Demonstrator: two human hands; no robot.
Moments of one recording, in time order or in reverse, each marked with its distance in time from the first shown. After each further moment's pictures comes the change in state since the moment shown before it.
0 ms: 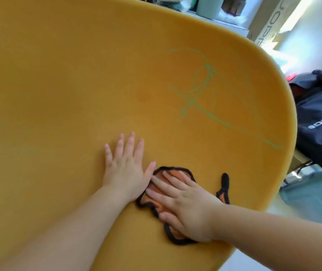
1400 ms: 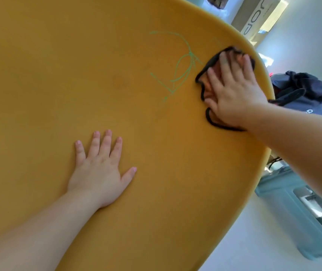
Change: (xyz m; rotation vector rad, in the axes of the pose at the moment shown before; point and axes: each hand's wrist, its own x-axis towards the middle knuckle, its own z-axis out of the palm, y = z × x) left_hand 0.000 0.006 0.017 0.048 -0.085 0.025; right_hand -0.003 0.201 -0.121 -0.739 0.406 0.674
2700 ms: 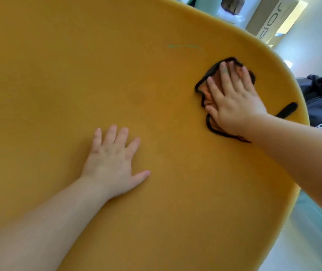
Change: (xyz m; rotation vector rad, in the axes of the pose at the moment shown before) left_hand 0.041 -0.032 -0.038 0.164 0.144 0.131; right_hand 0.037 -0.038 0.001 0.097 0.063 -0.016
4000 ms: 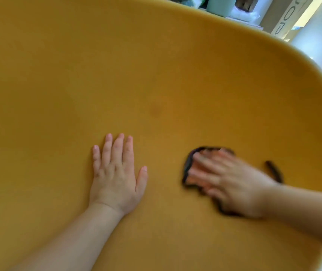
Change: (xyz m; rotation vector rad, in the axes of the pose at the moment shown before) left_hand -0.001 -0.030 0.032 -0.282 0.321 -0.174; right_hand -0.089 -0.079 0.009 0.397 -0.164 -0.557
